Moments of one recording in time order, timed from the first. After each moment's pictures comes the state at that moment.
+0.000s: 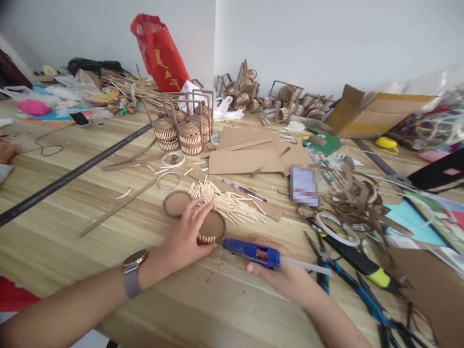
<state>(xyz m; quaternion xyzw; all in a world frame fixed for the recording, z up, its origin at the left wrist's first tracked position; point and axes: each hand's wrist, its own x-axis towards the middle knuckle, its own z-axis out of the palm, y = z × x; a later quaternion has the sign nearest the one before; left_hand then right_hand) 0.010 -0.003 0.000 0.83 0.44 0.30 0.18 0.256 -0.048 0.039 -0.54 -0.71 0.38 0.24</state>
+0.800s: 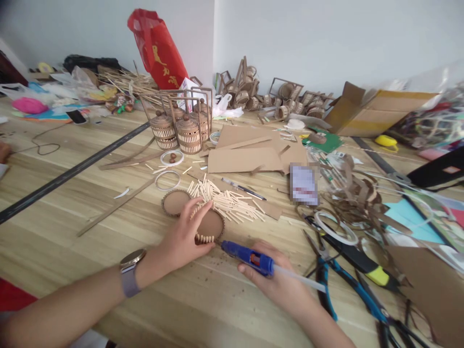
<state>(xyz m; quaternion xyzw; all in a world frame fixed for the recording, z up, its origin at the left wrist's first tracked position) 0.009 -0.002 0.000 0.83 0.43 0.31 0.17 0.249 -0.061 0.020 -0.55 -0.75 0.24 0.26</state>
